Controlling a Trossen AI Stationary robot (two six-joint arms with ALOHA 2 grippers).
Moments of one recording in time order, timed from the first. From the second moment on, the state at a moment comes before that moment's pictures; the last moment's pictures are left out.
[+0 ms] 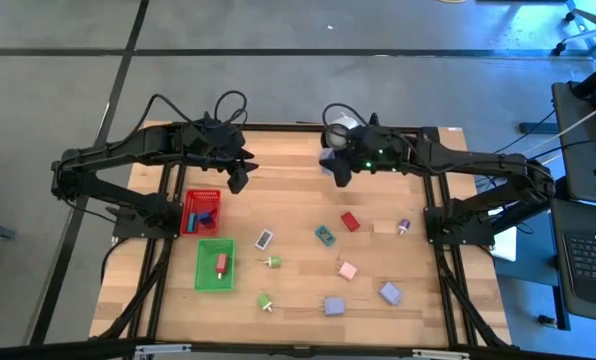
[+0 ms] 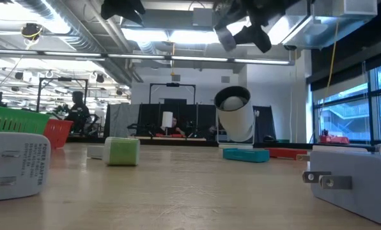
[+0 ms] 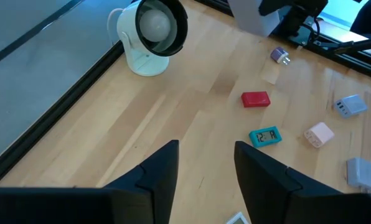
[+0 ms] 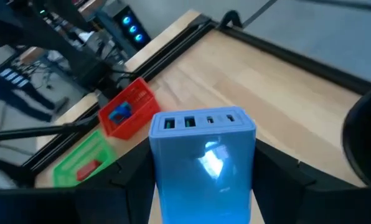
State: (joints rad) left arm 0.20 1.14 1.31 -0.86 -0.14 -0.30; right arm -0.18 1.30 1.11 -0.30 0.09 0.57
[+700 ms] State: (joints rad) left arm 0.20 1.14 1.31 -0.83 -0.13 -0.39; right arm -0.06 1.39 1.11 0.07 0.18 0.56
